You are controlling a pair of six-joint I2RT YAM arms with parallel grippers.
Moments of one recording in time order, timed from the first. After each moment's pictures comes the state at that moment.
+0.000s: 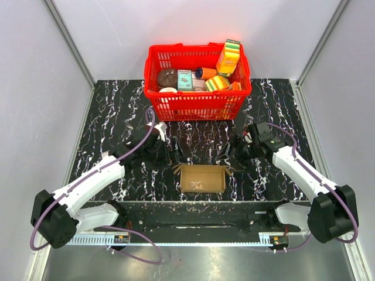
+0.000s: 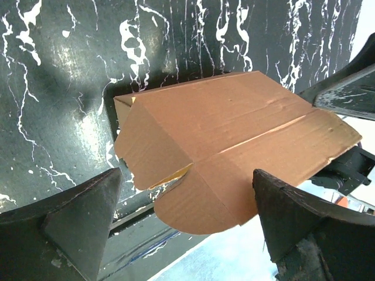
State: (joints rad) left arm -0.65 1.11 0.85 -0.55 0.25 -0.79; right arm 0.36 1.21 0.84 -0.66 -0.51 0.88
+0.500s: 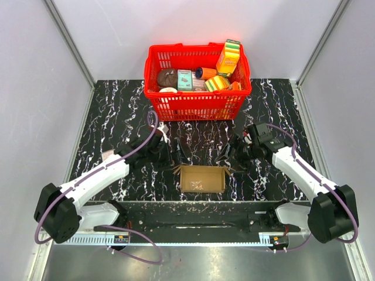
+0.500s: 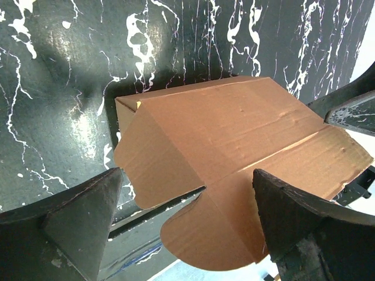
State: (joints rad) left arm -0.65 1.16 0.81 -0.50 0.25 -0.84; right arm 0.37 1.21 0.82 -0.65 -0.51 0.88
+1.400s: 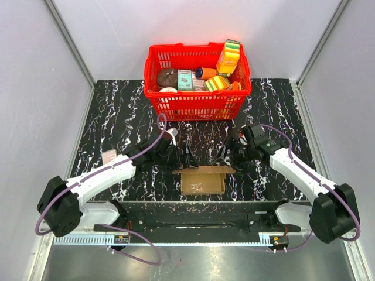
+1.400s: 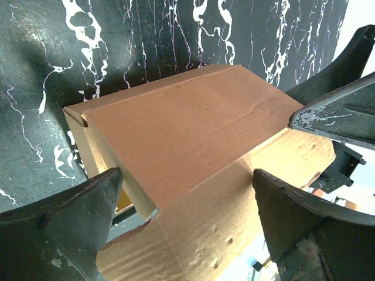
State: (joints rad) left arm -0.76 1.22 0.81 -0.39 0.26 -0.94; right arm 0.43 1.21 0.81 -0.61 -0.50 0.92
